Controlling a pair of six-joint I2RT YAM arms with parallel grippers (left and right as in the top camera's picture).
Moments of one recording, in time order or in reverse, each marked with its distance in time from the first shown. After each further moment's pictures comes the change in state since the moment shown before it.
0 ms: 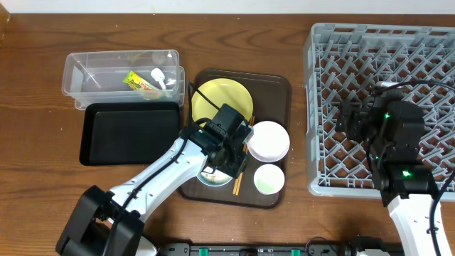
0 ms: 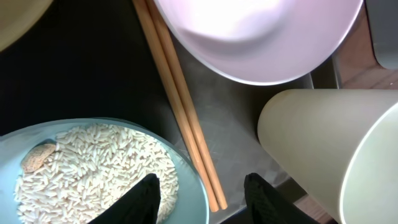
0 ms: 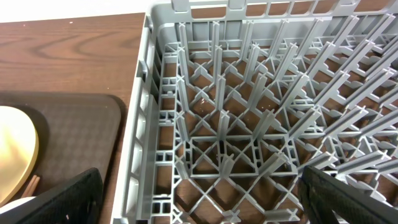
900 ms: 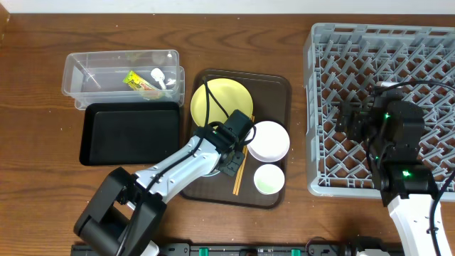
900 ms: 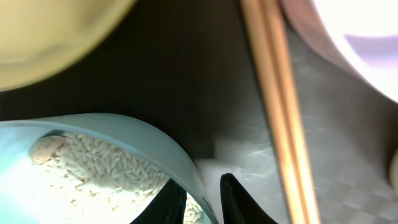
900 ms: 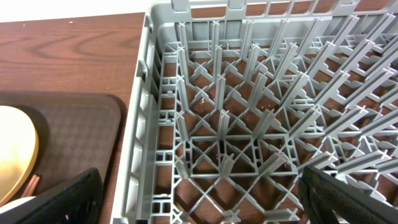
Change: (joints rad) left arm -0.048 0.117 0.000 0.035 -0.314 0.008; right arm 0.000 0.000 0.000 -0.001 0.000 0.000
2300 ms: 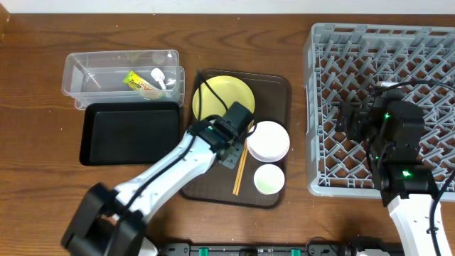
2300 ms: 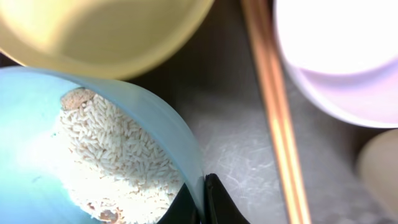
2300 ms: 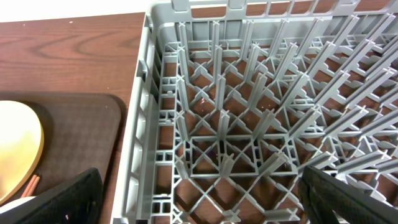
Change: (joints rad) left arm 0.002 -0.105 0.101 -0.112 -0.063 -0.018; right arm 0.000 0.000 0.000 0.000 0.000 0.000
